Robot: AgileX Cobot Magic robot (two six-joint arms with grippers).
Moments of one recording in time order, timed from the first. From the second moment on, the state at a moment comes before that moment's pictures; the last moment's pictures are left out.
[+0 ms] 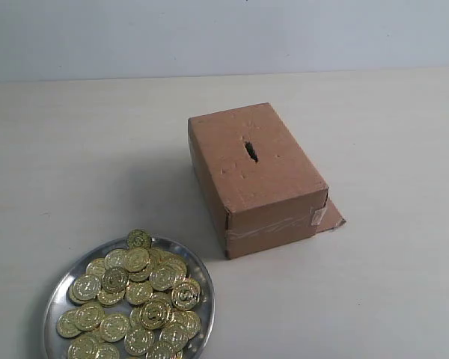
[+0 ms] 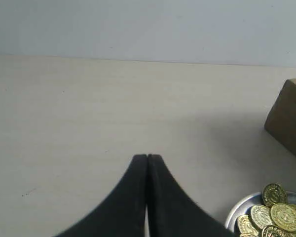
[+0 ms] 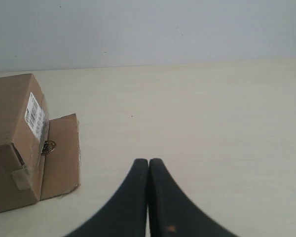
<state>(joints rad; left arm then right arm) -0.10 0.01 0.00 -0.03 0.34 -0.03 0.04 0.01 -0.01 0.04 0.35 0.02</state>
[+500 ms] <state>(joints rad) -0.10 0.01 0.00 -0.26 0.08 -0.14 0.04 0.01 -0.01 0.13 0.22 0.01</state>
